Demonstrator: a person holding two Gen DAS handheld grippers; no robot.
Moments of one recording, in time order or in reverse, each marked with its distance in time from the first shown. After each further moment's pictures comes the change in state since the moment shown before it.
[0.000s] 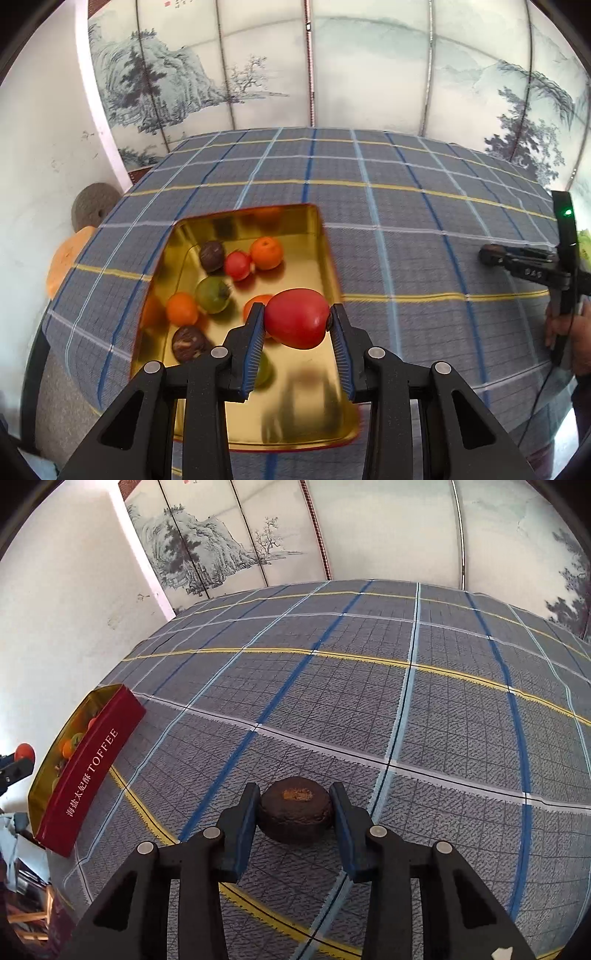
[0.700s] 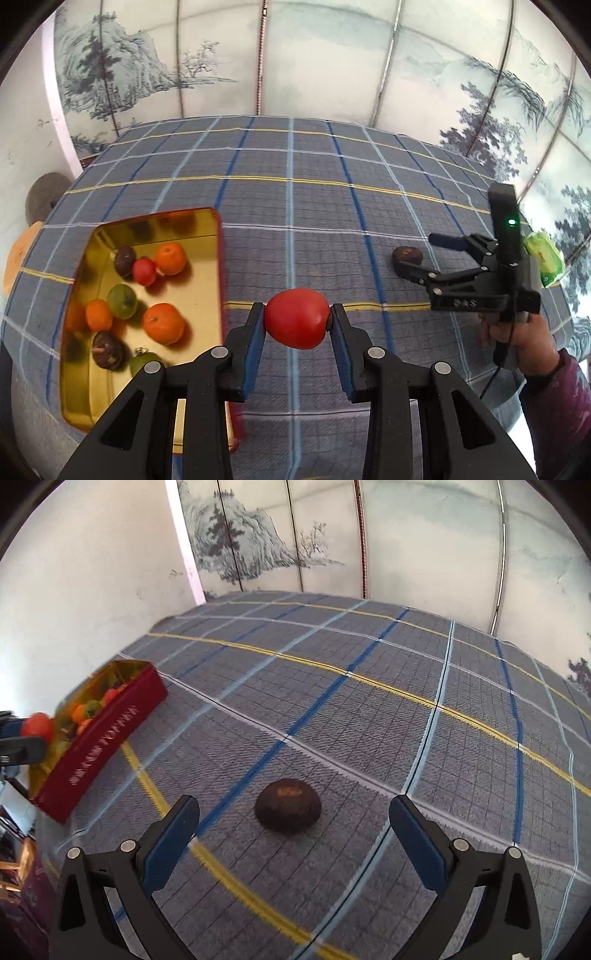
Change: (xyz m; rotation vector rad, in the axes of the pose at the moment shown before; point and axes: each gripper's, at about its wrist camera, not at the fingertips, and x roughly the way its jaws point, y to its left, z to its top) left arm 0.001 -0.060 0.029 0.002 0.069 -0.194; right arm 0.001 0.026 0.011 -0.199 0.007 -0.014
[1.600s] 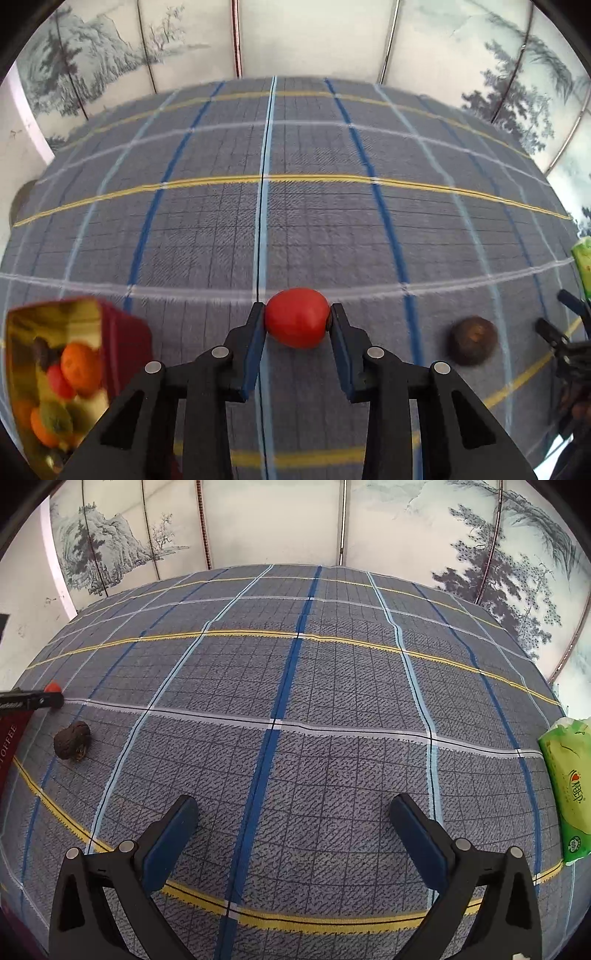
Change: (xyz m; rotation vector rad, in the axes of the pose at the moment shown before) left arm 0.155 -0.031 0.078 0.064 0.138 0.025; right arm -0.058 -0.115 -0.077 0.311 0.081 -0.368
